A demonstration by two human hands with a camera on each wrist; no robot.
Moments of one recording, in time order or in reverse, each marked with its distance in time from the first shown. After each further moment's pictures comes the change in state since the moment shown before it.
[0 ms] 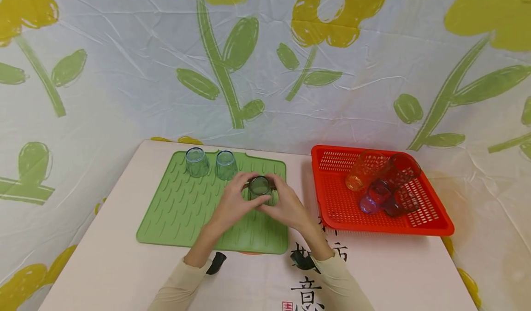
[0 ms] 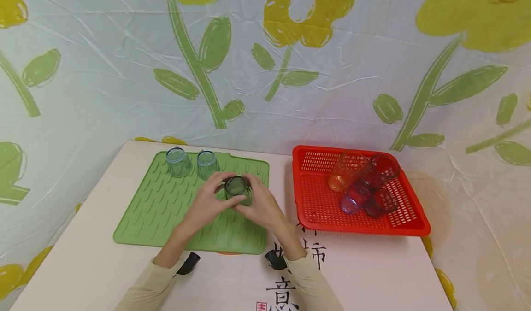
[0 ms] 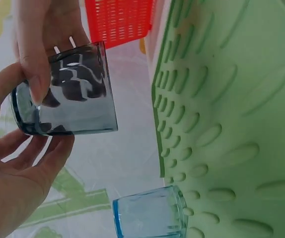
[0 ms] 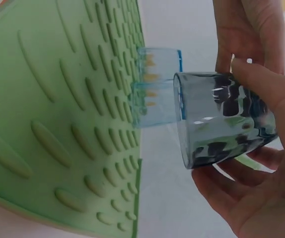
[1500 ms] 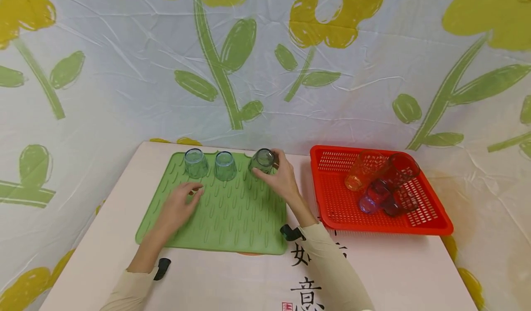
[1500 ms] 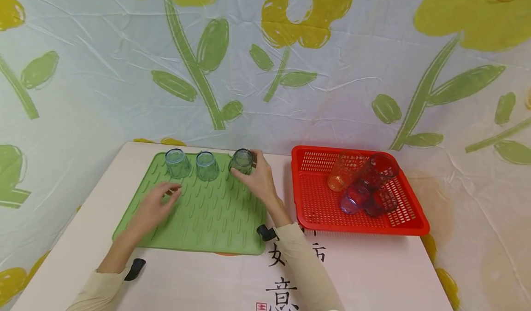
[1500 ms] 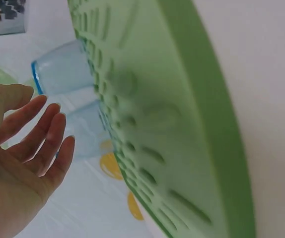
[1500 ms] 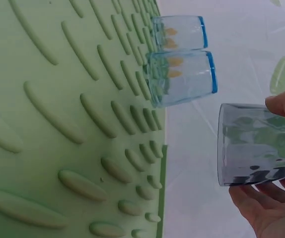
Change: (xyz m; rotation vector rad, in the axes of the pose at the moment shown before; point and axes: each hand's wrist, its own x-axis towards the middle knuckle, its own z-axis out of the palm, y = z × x) left_hand -0.041 -0.079 -0.104 0.483 0.043 -0.041; right_hand 0.062 0.035 0.010 0.179 0.276 0.220
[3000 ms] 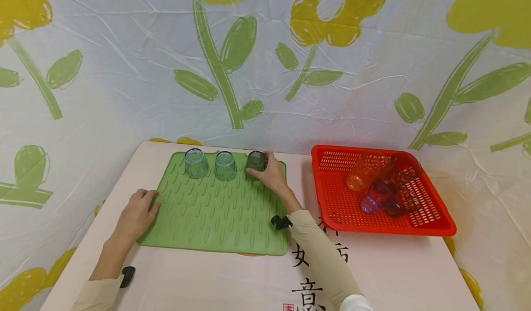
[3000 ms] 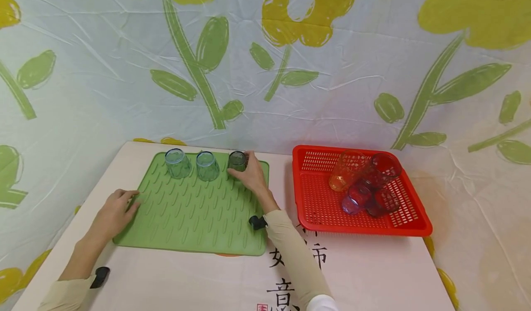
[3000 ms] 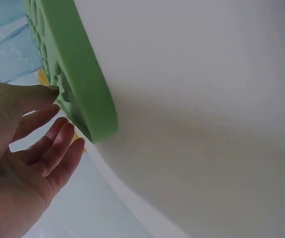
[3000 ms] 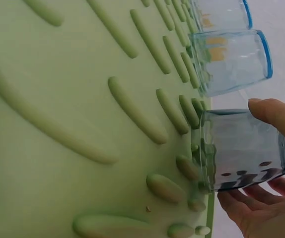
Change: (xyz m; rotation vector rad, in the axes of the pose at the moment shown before) left_hand -0.040 -0.080 -0.048 0.275 0.052 -0.028; right_hand 0.027 0.034 0.035 -0.167 -0.119 0.150
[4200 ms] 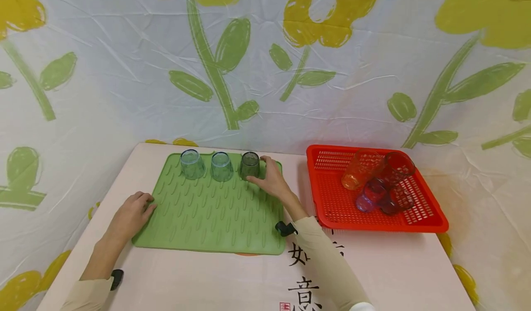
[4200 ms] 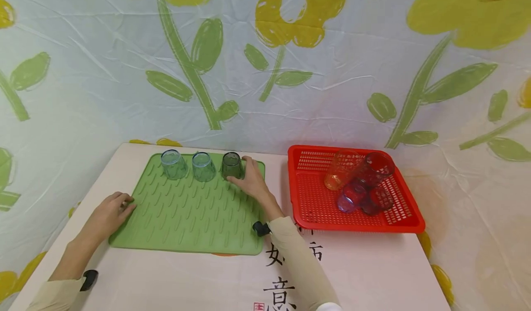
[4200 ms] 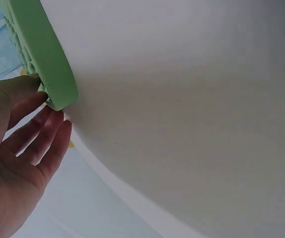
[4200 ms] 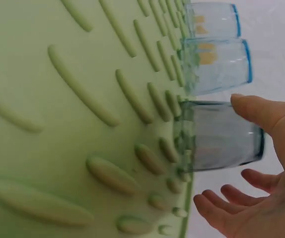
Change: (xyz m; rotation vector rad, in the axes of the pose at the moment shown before) left_hand 0.001 -0.017 0.001 0.008 -0.027 0.097; right_hand -0.026 -0.009 -0.020 -0.066 -0.112 -0.008
